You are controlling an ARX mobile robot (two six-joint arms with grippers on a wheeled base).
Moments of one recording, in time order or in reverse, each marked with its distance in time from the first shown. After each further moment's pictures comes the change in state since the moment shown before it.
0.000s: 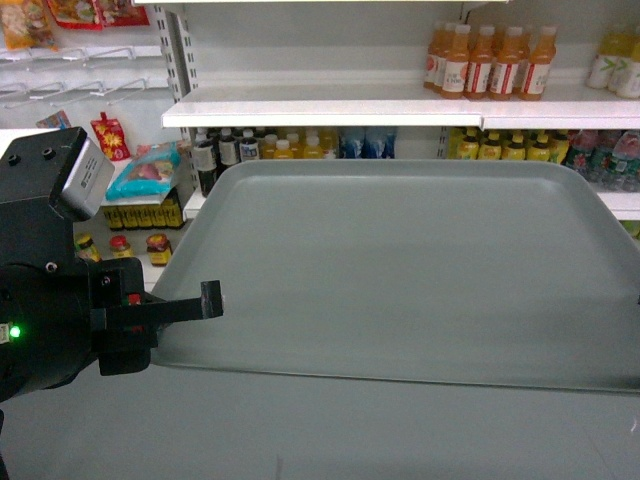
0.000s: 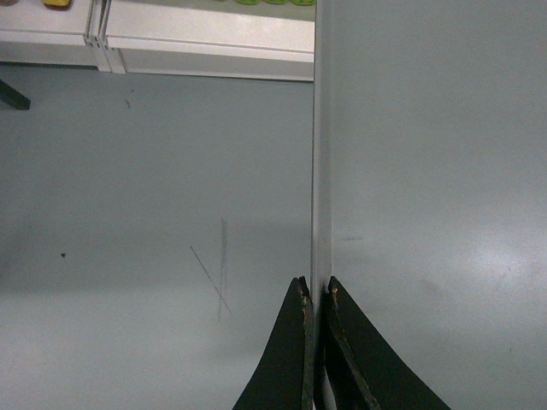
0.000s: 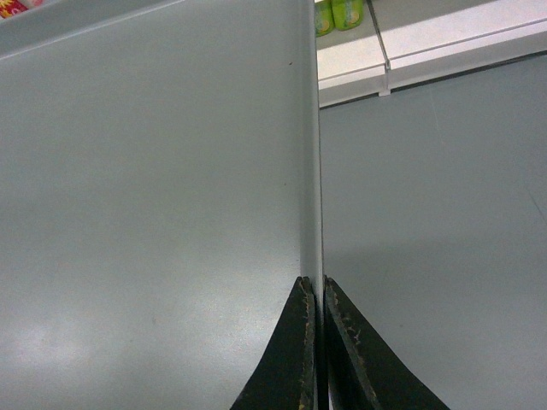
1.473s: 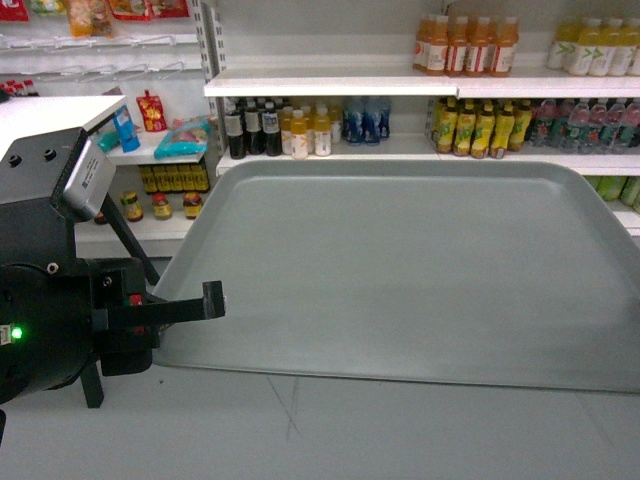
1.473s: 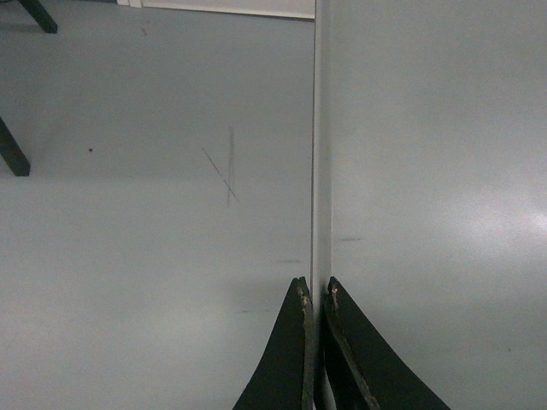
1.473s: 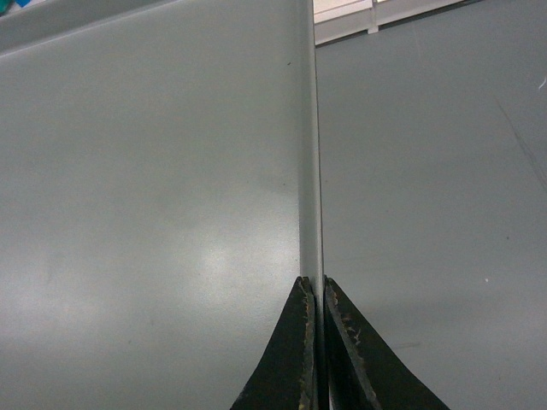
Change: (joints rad) left arm -0.003 0.000 0.000 0.003 -0.002 -0.002; right arm -0.002 0.000 -0.001 0.000 0.003 0.000
